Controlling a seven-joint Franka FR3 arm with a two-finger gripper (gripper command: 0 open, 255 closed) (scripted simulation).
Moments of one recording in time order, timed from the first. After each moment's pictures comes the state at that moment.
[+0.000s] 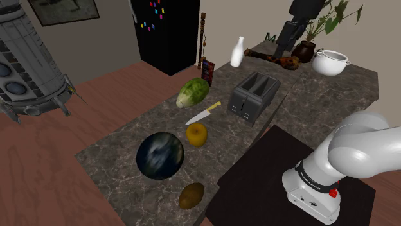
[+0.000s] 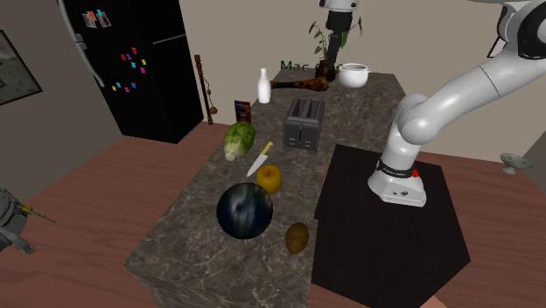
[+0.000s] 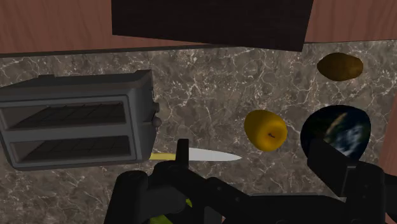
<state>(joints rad) -0.01 -0.77 -0.04 -2.26 0.00 1.53 -0.11</state>
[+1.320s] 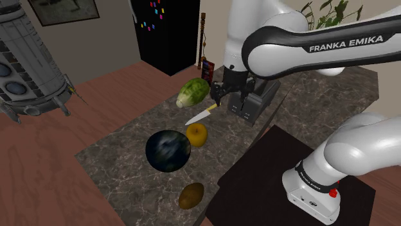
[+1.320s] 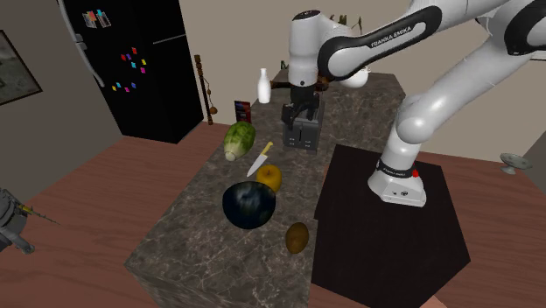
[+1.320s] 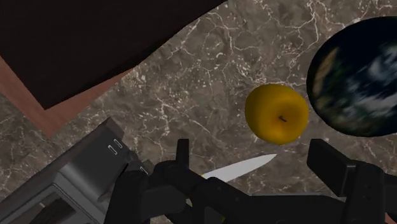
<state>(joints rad) -0.13 -0.53 0.48 -2.49 0.13 1.97 0.77</state>
